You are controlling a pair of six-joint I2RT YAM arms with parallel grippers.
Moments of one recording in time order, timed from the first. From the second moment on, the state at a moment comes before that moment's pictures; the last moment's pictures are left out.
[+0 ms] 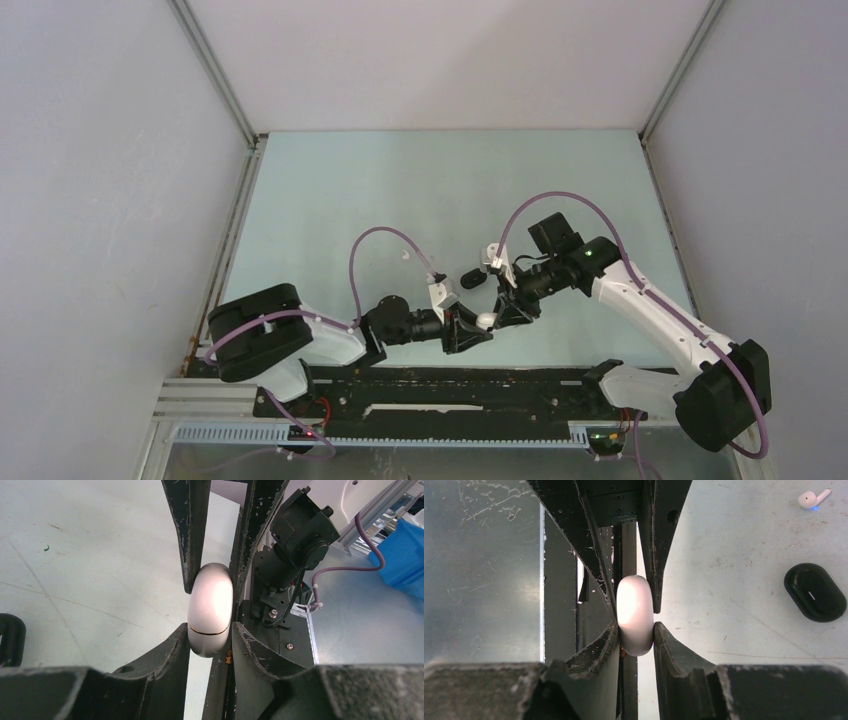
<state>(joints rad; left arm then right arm) -1.12 1.55 0.36 1.20 0.29 -0.34 0.53 1.16 0.92 -0.91 -0.88 -0.69</state>
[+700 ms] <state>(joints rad) -1.12 1.56 0.36 1.22 0.30 -0.36 0.54 1.17 0.92 -0.91 -0.88 -0.69</state>
